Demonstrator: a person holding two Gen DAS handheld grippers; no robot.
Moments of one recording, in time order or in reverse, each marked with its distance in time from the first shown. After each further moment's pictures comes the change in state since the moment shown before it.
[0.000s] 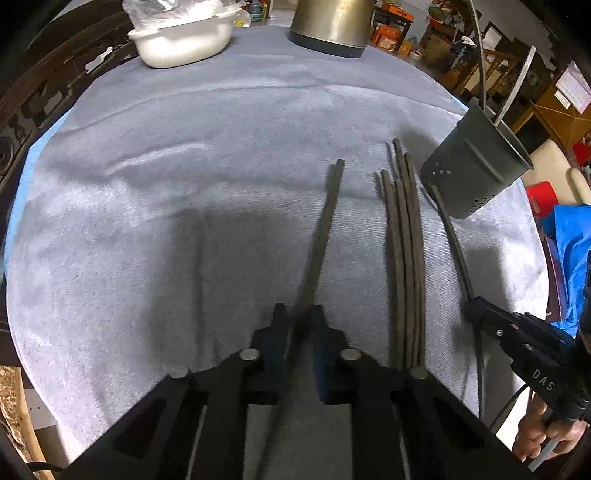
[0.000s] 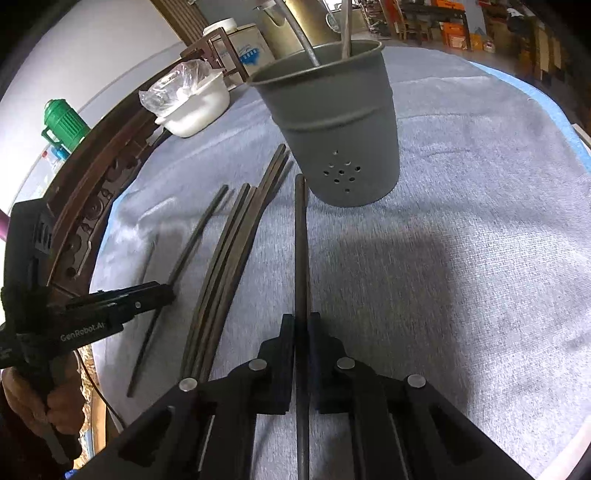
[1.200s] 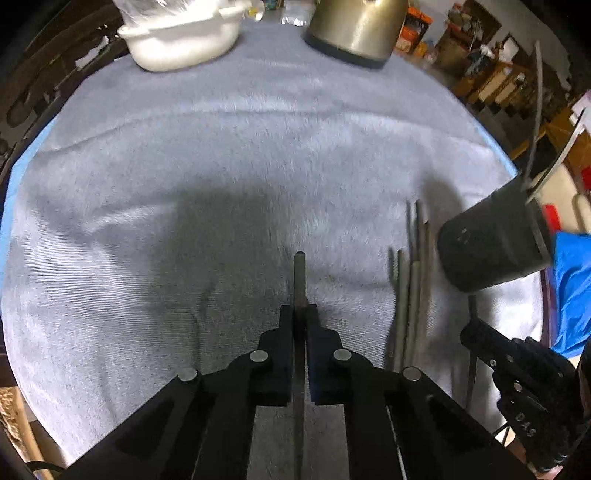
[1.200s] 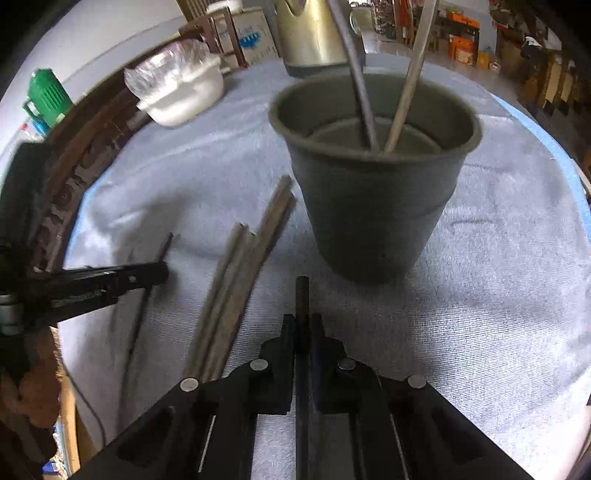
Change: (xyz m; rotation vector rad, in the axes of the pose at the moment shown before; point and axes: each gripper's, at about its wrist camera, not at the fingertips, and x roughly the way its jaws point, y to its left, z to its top) left arm -0.006 0.020 0.057 -0.073 0.028 -0.027; right arm 0.017 0.027 0.059 -0.081 0.024 -0.091
